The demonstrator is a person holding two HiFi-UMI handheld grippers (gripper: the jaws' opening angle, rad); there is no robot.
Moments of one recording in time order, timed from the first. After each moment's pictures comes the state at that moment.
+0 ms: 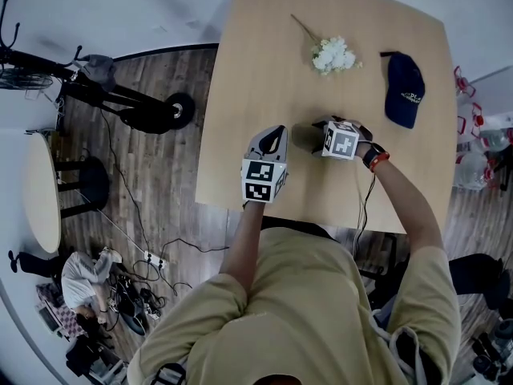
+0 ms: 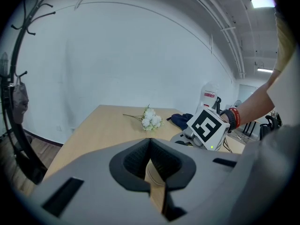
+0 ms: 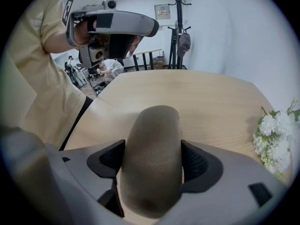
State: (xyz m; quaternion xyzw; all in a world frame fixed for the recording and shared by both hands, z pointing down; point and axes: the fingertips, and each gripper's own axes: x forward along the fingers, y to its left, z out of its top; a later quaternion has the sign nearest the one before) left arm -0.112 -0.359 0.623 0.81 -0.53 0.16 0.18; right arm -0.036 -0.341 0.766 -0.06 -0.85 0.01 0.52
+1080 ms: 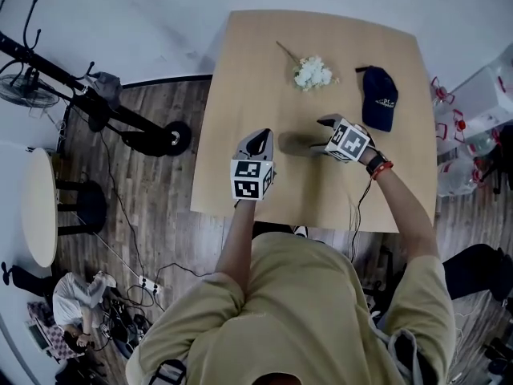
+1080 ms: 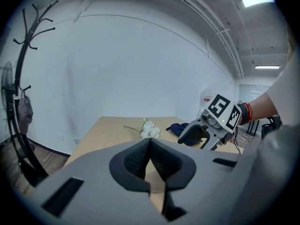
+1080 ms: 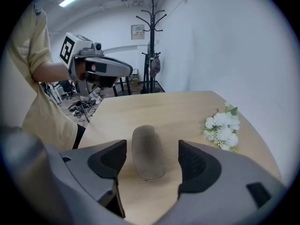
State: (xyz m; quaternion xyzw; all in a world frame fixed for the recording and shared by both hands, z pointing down) left arm -0.104 -0.321 0.563 0.81 -0.55 0.13 0.14; right arm 0.014 -0.340 0.652 0.11 -0.89 0.04 0.44
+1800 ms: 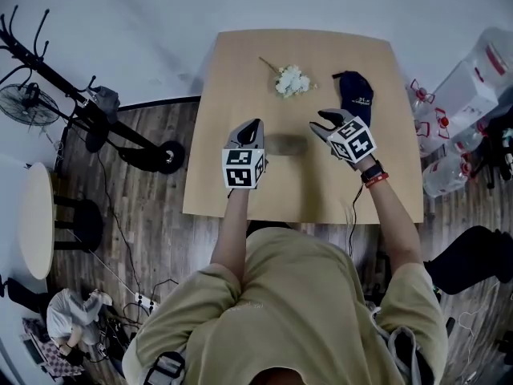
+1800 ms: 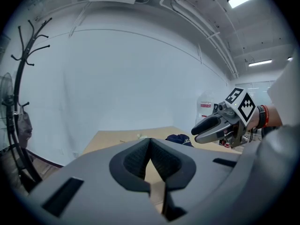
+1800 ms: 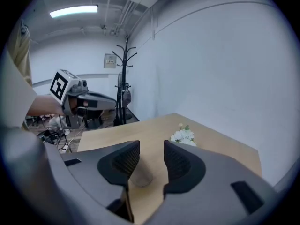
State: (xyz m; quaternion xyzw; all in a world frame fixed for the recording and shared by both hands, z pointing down) left arm -0.062 -0.288 0.498 0.82 -0.55 0.10 0.08; right arm 0.086 -0.313 0.533 0.32 -0.91 0.05 0.27
